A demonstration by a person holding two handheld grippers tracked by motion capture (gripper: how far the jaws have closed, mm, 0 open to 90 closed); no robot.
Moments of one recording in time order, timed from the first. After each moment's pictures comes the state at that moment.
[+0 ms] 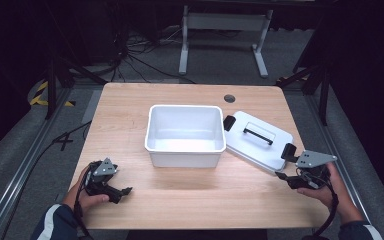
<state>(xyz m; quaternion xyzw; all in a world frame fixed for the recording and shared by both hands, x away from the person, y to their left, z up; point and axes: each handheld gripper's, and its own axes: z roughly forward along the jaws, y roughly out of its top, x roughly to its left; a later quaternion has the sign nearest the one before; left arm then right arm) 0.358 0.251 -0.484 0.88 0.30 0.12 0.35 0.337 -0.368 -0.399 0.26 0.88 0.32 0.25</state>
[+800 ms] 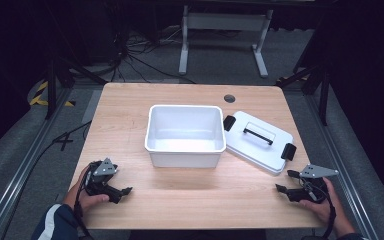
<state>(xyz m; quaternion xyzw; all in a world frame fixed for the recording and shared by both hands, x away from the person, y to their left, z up) 0.358 0.251 -0.484 0.88 0.30 0.12 0.35 0.327 -0.398 -0.468 0.38 0.83 0.36 0.19</state>
